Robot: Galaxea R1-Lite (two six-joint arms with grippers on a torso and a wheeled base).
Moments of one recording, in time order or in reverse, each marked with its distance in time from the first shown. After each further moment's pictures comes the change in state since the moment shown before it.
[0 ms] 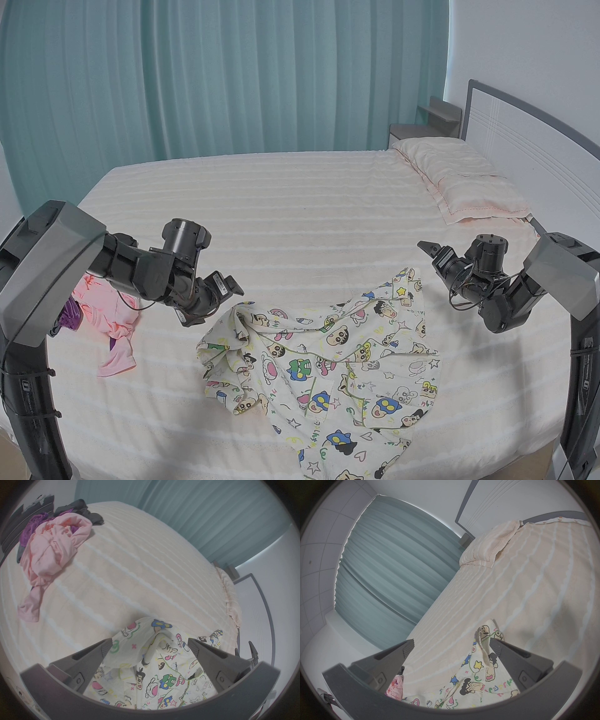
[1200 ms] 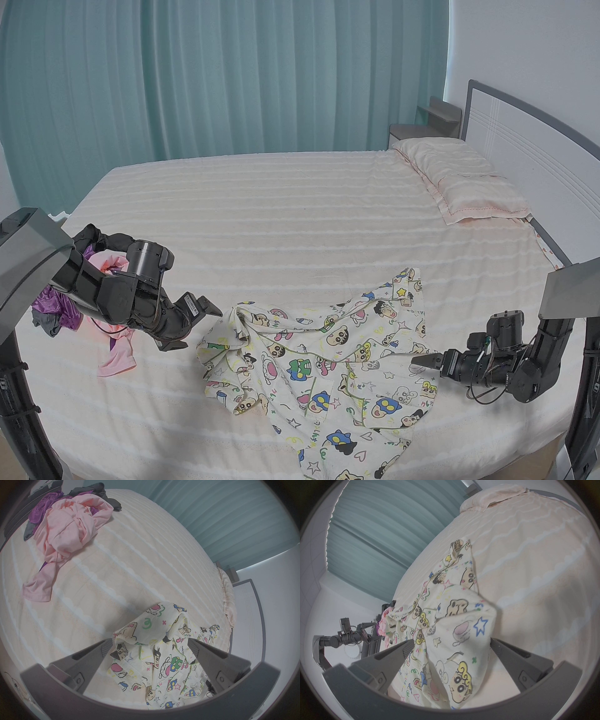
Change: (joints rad) left arm 0.079 -0.126 0.363 -0.214 -0.148 -0.015; right arm 0.041 -0.107 0.715 -0.119 0.286 -0.303
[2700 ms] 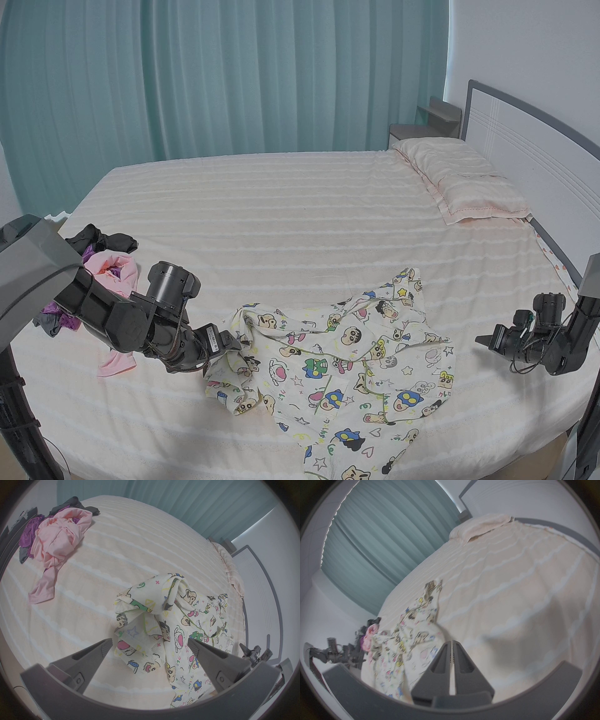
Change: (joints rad) left arm -0.151 -0.048 0.124 0.000 0.119 0.151; right arm -0.341 -0.079 -0.053 0.117 0.091 -0.220
